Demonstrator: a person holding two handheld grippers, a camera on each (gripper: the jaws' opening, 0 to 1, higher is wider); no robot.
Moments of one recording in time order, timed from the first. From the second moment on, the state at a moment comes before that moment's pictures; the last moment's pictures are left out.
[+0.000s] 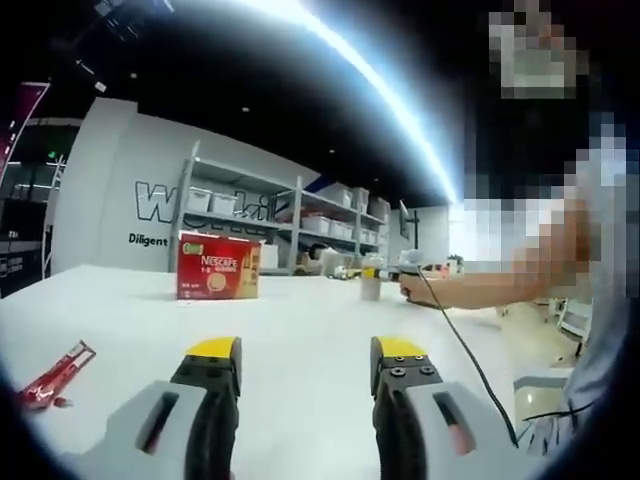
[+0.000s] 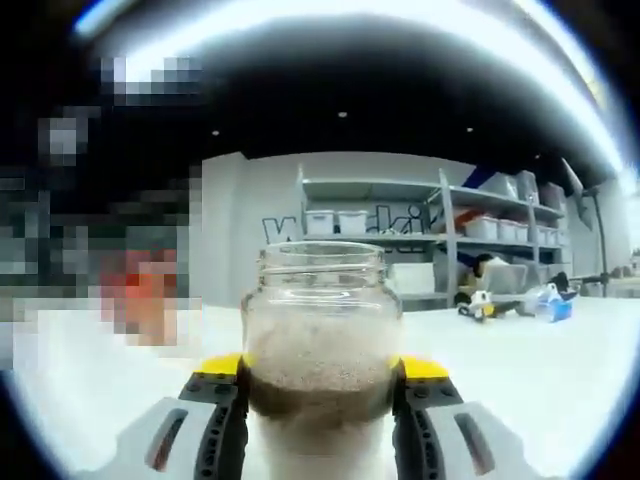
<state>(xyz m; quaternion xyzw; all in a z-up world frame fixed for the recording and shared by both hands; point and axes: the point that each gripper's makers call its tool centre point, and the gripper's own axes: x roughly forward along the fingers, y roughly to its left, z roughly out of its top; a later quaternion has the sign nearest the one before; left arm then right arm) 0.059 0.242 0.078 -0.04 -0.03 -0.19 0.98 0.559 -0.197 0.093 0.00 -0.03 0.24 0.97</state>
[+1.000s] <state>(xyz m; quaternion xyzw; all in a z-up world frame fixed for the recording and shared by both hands) 0.056 0.242 0.085 -0.06 -0.05 -0.20 0.98 0.548 -0.218 0.108 -0.01 -0.06 0.21 0.97</state>
